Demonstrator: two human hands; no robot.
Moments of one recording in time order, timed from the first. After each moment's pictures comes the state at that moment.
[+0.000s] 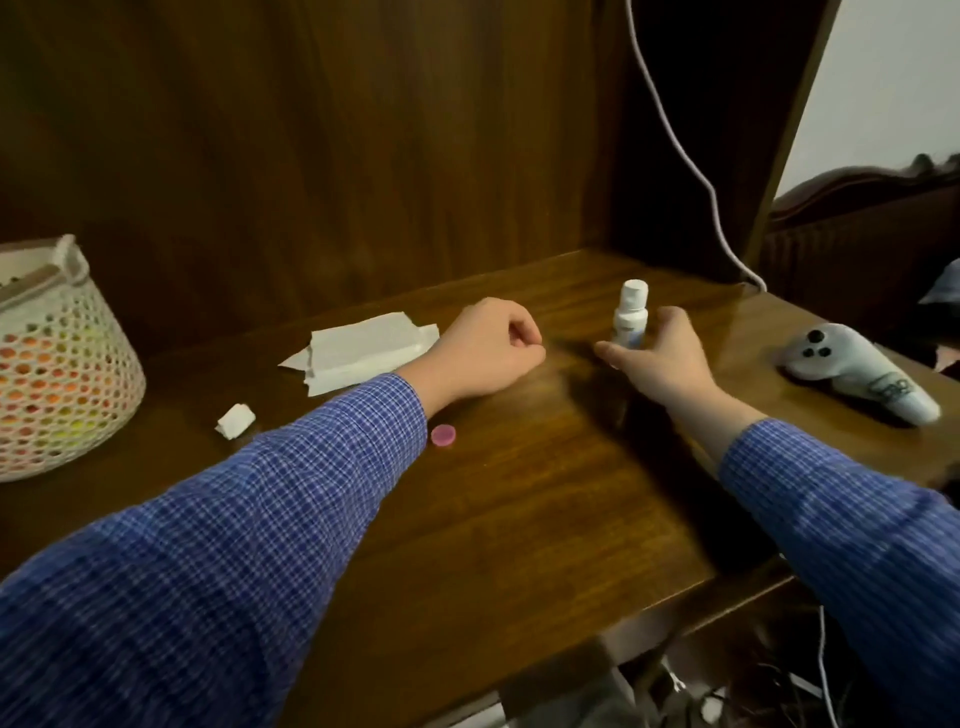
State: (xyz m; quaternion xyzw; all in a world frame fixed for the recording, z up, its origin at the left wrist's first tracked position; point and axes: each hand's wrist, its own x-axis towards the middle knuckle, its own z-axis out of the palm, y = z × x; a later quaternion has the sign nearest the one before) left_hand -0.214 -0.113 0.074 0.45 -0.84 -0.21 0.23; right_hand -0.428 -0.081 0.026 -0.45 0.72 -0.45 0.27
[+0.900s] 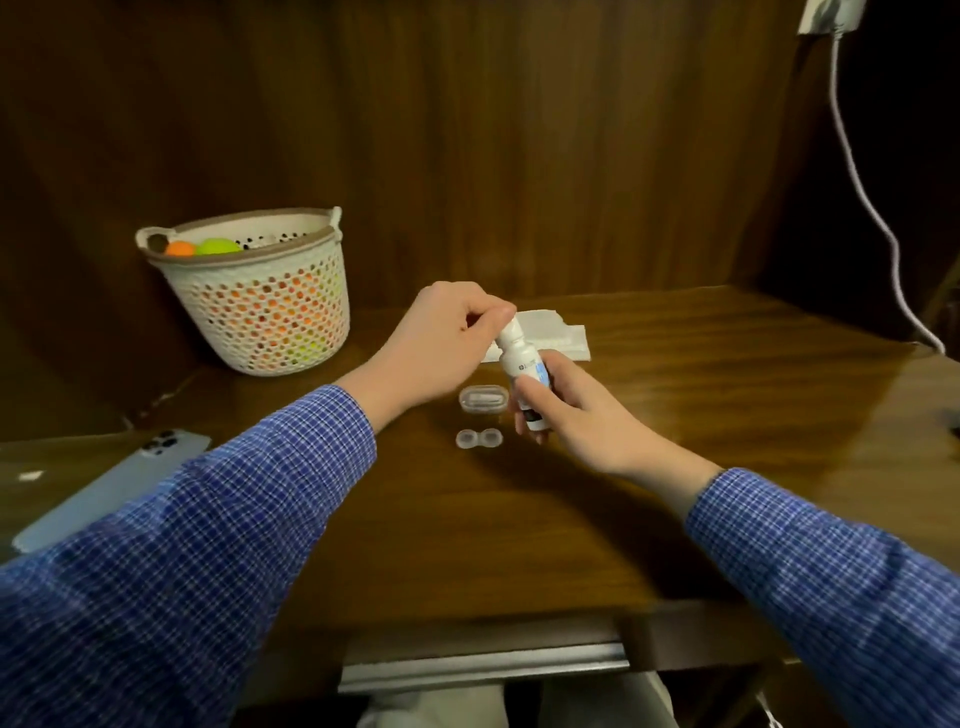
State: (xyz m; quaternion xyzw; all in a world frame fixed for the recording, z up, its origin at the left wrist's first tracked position) left_hand -0.030 -0.003 0.110 0.54 -0.76 -0.09 0.36; right_hand -0.217 -0.014 0.038 -0.77 0.35 -0.35 0.41
